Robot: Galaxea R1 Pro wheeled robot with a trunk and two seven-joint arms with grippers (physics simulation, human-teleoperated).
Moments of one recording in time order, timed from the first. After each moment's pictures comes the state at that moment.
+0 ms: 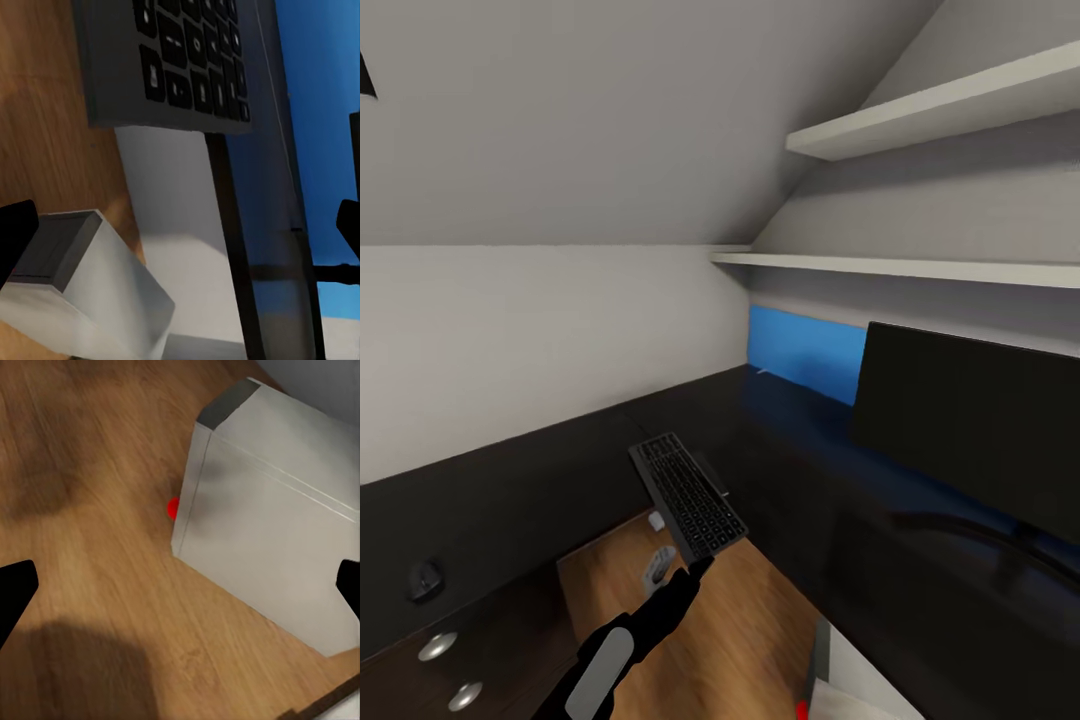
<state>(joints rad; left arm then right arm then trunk) -0.35 -0.11 -0.19 -0.82 1.04 0.30 -0.18 -0.01 -0.10 0.12 0.02 0.17 -1.04 -0.06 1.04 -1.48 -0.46</state>
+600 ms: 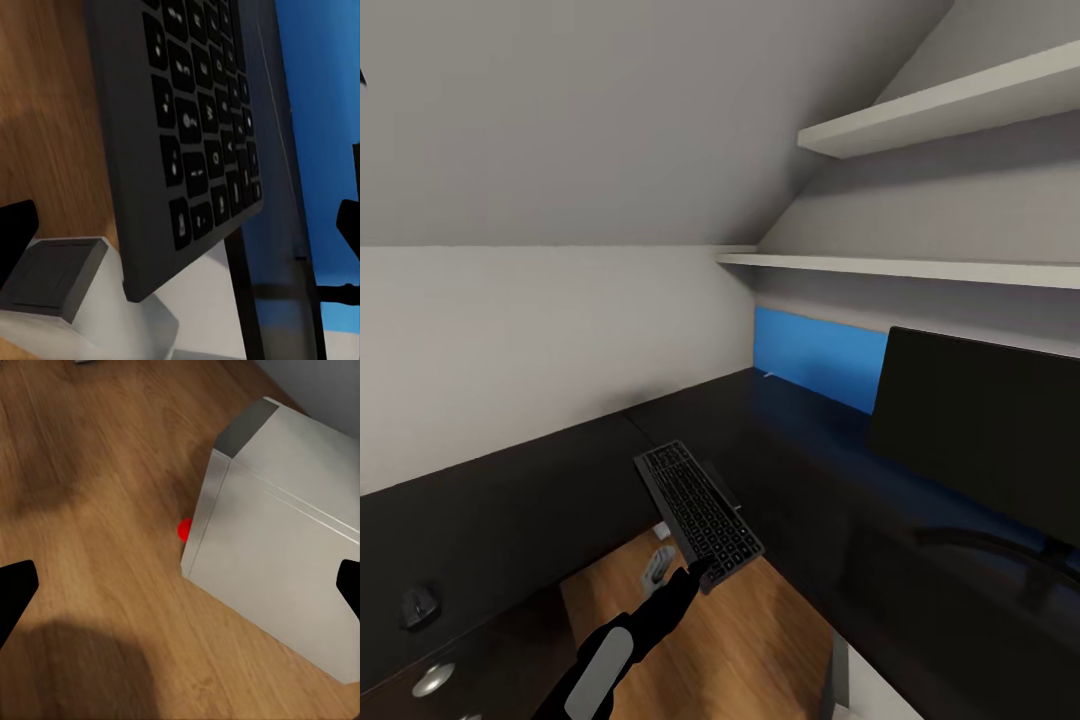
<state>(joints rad) -0.35 -0.11 -0.19 -0.82 1.04 0.30 -0.18 -0.01 -0.10 0.12 0.02 0.17 -1.04 -0.06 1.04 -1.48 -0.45</state>
